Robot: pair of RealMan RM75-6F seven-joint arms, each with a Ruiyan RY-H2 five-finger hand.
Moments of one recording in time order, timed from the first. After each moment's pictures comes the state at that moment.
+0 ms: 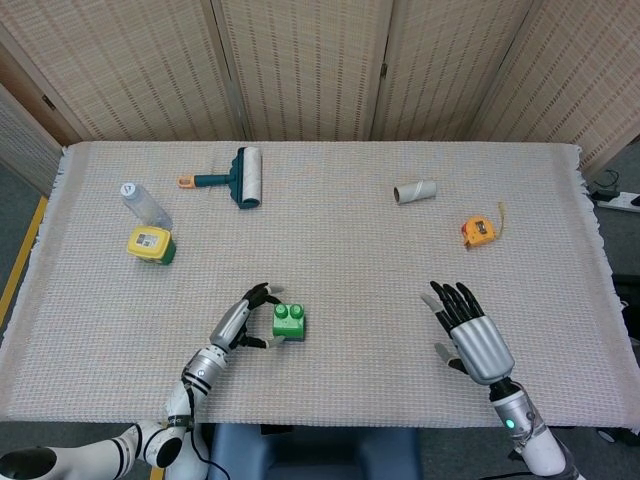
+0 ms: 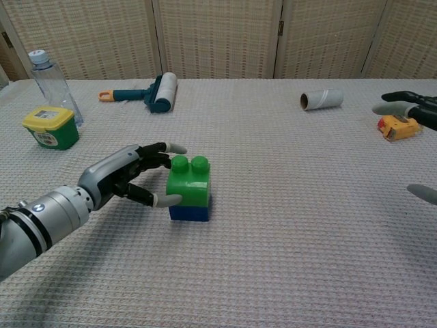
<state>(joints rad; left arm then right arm) -0.60 -1.88 -0.15 -1.11 1.41 1.00 -0.65 0.27 -1.43 0.00 -1.46 -1.67 1.40 -0.14</state>
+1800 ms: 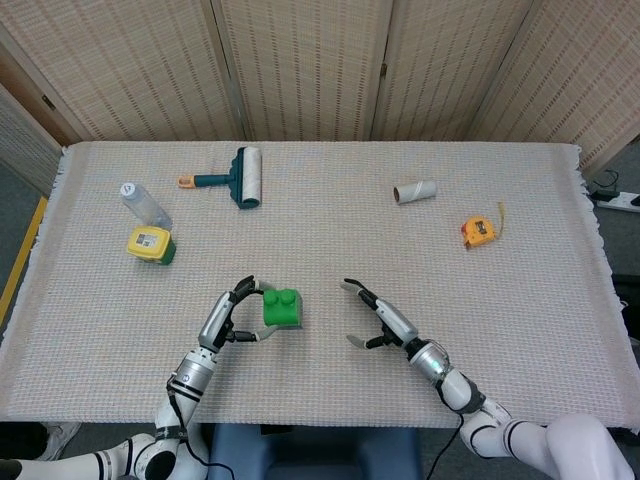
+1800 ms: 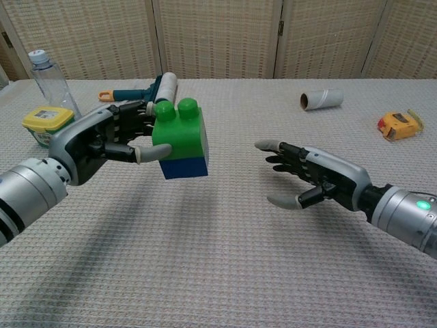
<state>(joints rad) -0.53 -1.77 -0.20 -1.42 1.38 1.13 -0.69 0.63 -1.86 0.02 -0.90 -1.65 1.06 1.16</state>
